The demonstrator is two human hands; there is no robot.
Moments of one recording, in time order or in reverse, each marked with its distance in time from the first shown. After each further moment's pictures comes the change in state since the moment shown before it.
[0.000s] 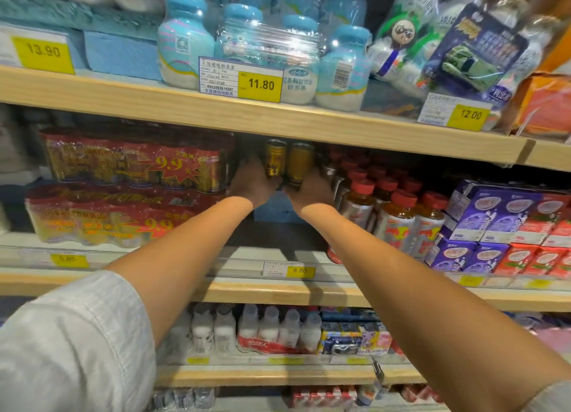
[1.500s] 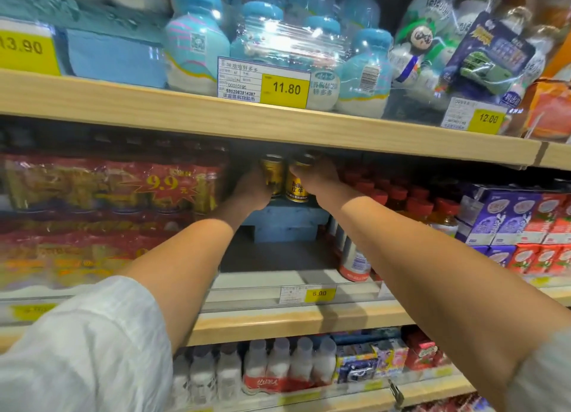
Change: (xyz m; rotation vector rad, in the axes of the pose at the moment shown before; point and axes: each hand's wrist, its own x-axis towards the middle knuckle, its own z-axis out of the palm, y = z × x) left_hand 0.053 -0.020 0.012 -0.129 -0.118 0.081; right_hand 0.065 -0.018 -0.005 0.341 0.048 0.134
